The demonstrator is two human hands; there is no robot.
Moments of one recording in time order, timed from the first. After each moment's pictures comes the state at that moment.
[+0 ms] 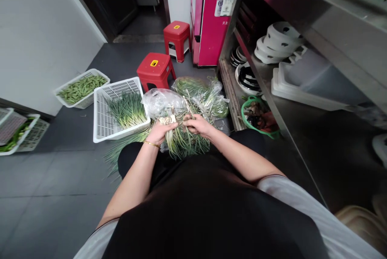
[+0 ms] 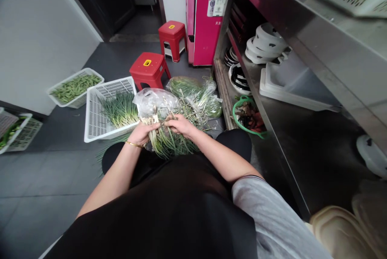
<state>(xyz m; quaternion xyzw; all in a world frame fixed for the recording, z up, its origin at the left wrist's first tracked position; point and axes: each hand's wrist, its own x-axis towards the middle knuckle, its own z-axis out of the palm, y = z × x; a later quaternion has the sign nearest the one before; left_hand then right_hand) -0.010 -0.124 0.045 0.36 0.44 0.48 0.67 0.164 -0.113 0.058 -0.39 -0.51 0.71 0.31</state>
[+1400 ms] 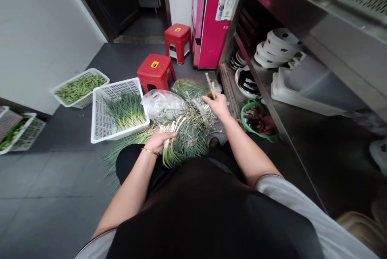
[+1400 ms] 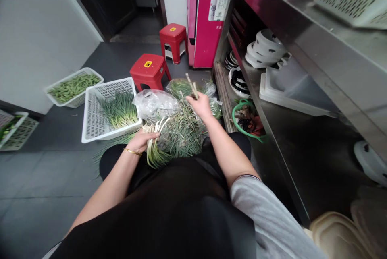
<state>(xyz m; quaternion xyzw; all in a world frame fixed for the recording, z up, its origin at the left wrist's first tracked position) -0.017 -0.141 0.043 0.30 0.49 0.44 0.69 0.219 -0.040 0.060 -0.58 -0.61 0.31 0.44</state>
